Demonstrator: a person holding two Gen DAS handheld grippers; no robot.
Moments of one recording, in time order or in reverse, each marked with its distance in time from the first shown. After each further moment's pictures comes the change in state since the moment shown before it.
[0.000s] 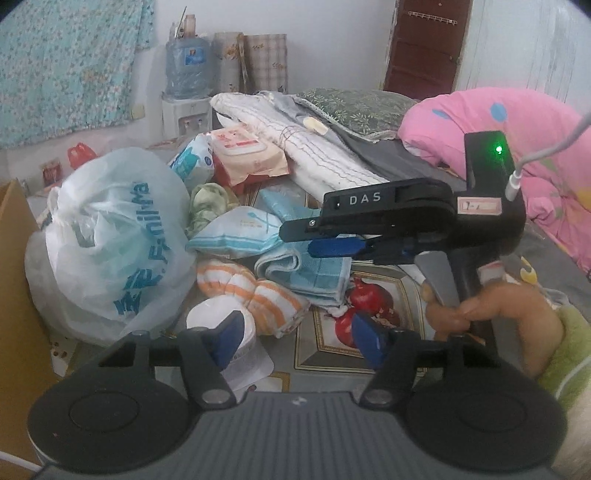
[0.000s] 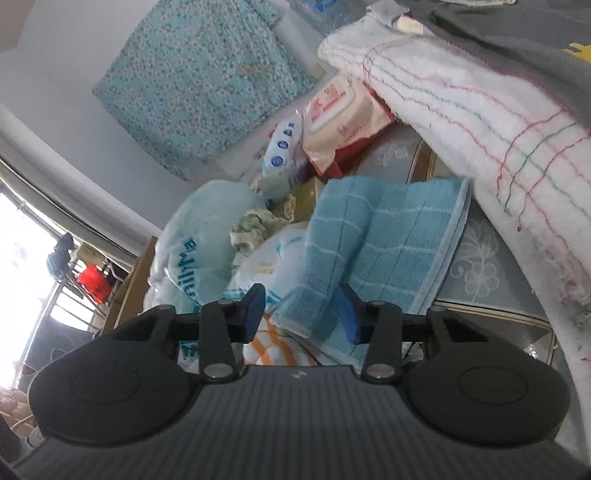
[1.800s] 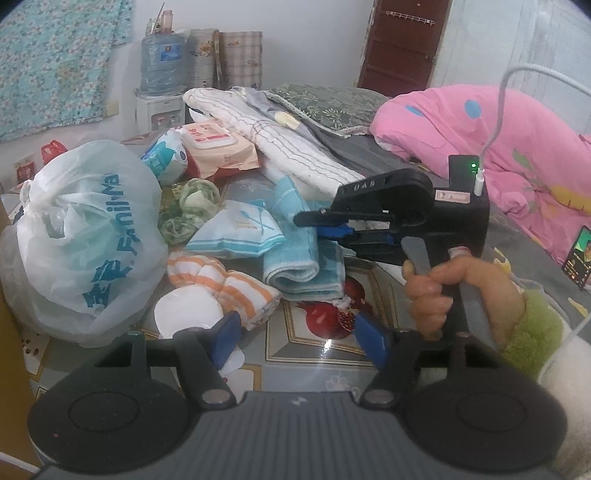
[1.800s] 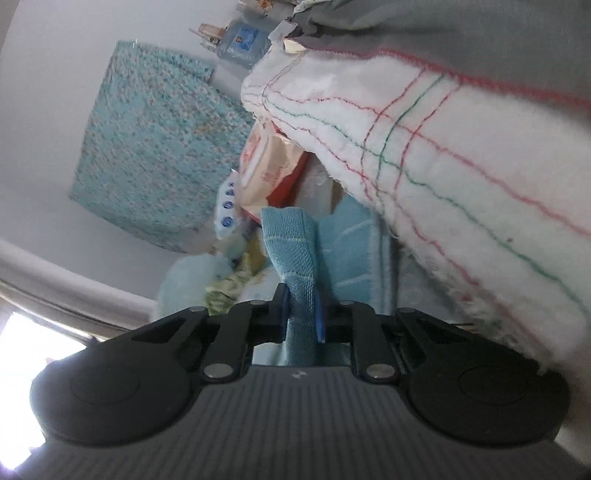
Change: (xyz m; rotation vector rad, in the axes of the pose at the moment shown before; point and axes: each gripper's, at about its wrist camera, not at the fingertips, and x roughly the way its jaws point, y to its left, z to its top) left arm 0.003 -0.005 -0.005 0.020 0.005 -0.094; right arm -0.009 -0.059 0.005 0.275 -0.121 -0.021
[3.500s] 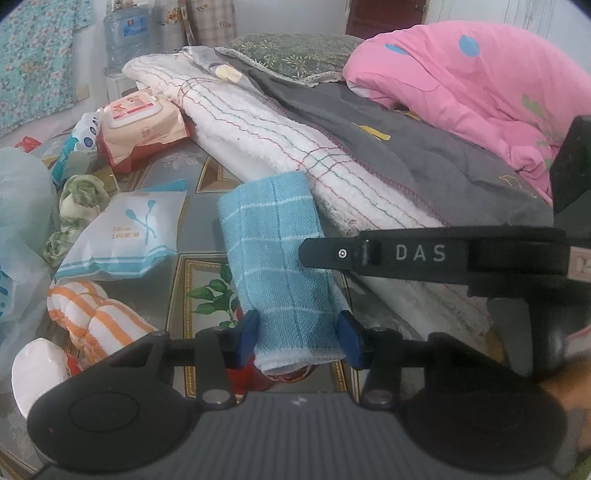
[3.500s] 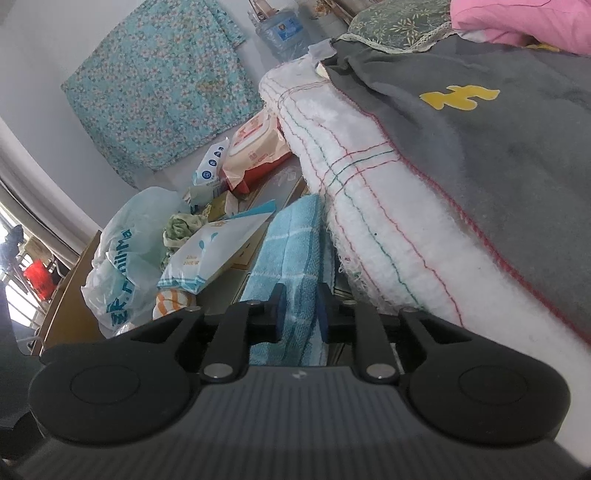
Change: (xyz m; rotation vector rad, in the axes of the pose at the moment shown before) left arm 0.105 -0.070 0.029 0.074 0.146 0.015; right arm -0.096 0.002 -0.019 -0.373 -0.005 -0.156
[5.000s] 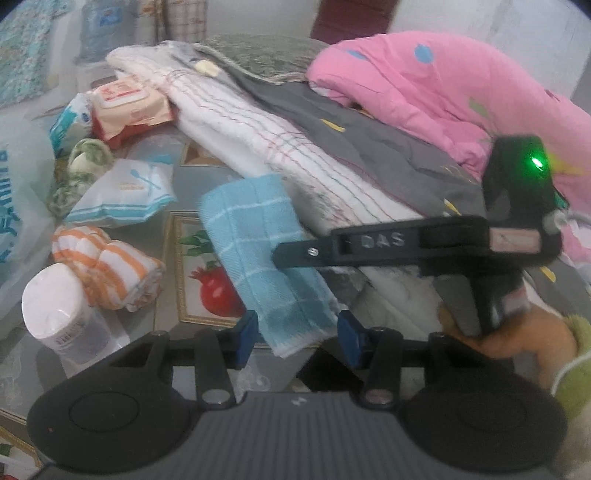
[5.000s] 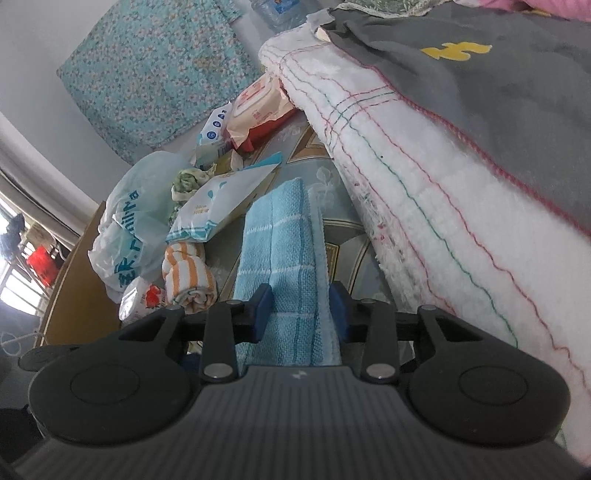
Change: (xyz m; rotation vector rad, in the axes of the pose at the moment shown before) left arm -0.047 0.021 -0.040 -0.021 0.002 -0.172; right arm -0.007 0.002 -0.025 0.031 0.101 0.008
